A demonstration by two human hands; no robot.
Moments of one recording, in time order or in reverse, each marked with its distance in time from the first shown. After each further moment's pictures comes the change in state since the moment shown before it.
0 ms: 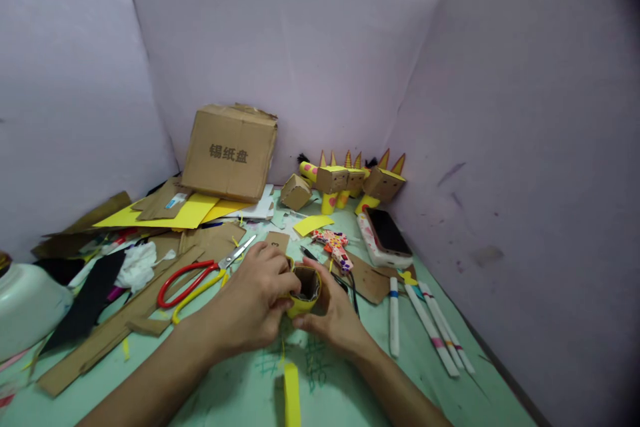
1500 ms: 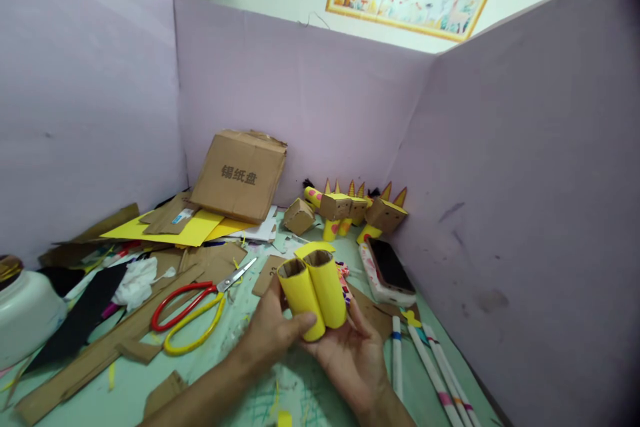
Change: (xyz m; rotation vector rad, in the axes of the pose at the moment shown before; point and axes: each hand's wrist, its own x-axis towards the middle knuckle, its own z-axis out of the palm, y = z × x) left_hand 0.017 -0.002 0.062 -1.316 0.509 -0.402; right_hand 0.001 -0.015 -0.008 1.005 -0.017 0.225
